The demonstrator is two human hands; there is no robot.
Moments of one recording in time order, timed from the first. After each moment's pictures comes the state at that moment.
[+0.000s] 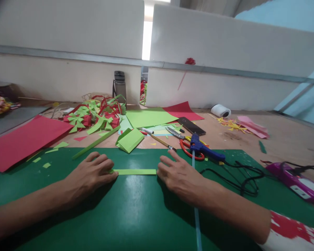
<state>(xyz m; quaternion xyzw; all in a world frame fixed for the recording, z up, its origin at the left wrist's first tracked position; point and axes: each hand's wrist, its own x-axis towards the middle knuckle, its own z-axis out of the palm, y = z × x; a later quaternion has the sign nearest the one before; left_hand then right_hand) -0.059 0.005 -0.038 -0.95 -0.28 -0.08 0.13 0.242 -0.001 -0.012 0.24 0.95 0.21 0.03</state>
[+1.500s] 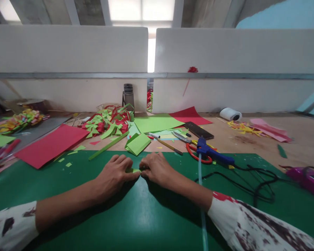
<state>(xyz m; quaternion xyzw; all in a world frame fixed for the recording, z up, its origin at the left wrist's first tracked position) -0.021 -0.002 -0.044 -0.92 -0.35 -0.10 0.12 0.168 0.019 -0.017 0.43 0.89 -0.10 -0.08</state>
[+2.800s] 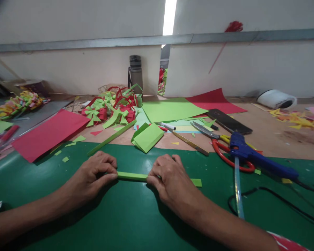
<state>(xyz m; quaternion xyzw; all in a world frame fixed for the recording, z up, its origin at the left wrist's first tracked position) -0.072 0.002 -0.042 -0.81 -0.50 -0.23 -0.20 0.168 0.019 -0.039 0.43 0.86 -0.19 -0.17</state>
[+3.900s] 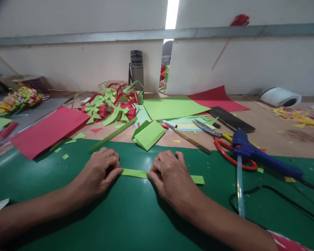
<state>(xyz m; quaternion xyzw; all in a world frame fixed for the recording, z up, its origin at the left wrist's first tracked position) -0.061 0.008 -0.049 -0.82 -0.53 -0.19 -0.10 0.163 0.023 -0.046 0.46 0.86 -0.11 -0.17</state>
